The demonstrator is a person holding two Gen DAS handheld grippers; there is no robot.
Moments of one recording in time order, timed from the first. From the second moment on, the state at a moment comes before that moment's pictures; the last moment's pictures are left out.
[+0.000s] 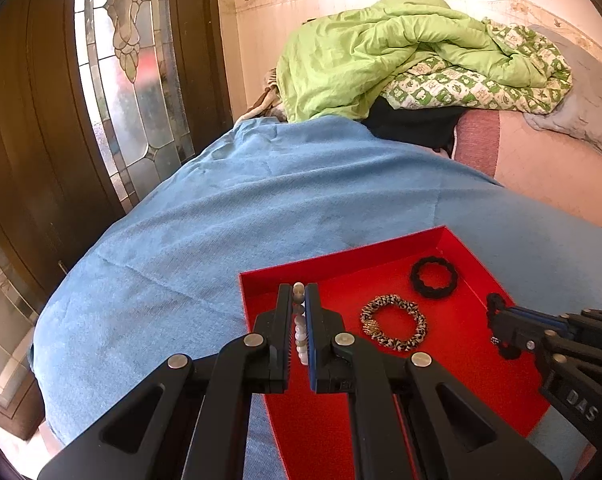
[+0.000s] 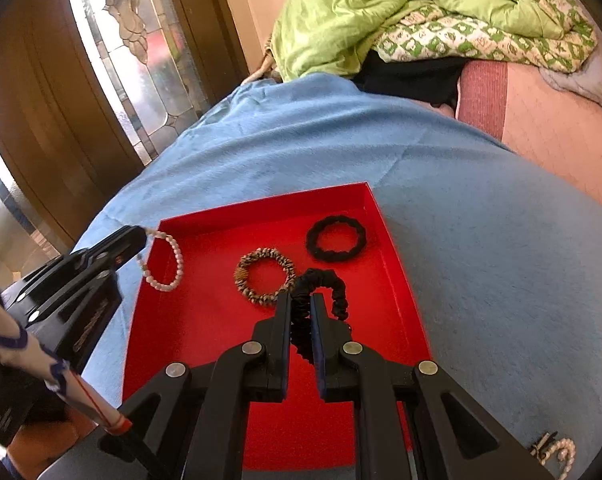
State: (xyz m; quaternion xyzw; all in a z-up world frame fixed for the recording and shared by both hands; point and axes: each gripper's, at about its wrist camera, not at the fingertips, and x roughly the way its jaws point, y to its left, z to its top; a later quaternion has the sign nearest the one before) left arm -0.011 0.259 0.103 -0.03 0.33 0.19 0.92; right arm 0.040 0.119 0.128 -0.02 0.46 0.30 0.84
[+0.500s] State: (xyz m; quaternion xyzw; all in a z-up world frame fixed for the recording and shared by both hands) left arm -0.006 0.264 0.098 -0.04 0.34 0.20 0.92; right arm 0.070 0.135 0.104 -0.02 0.49 0.28 0.82
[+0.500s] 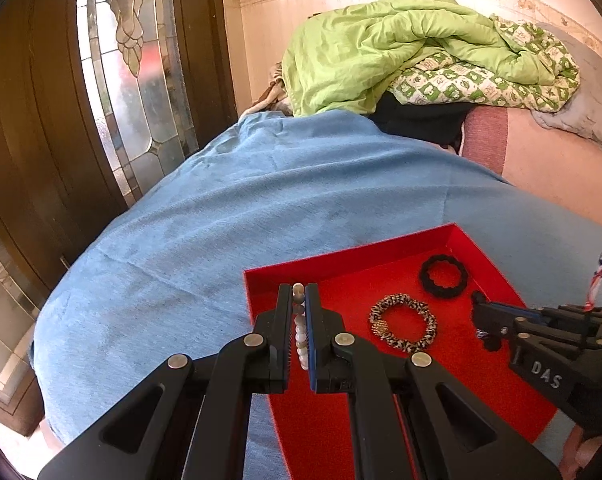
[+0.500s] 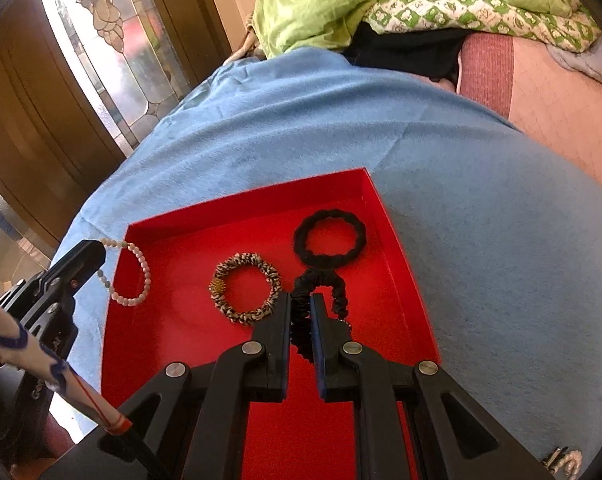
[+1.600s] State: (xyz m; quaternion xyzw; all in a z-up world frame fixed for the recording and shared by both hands) left arm -0.005 0.259 0.096 -0.04 0.34 0.19 0.92; right arm 0.075 0.128 0.106 0.00 0.49 0.28 0.82
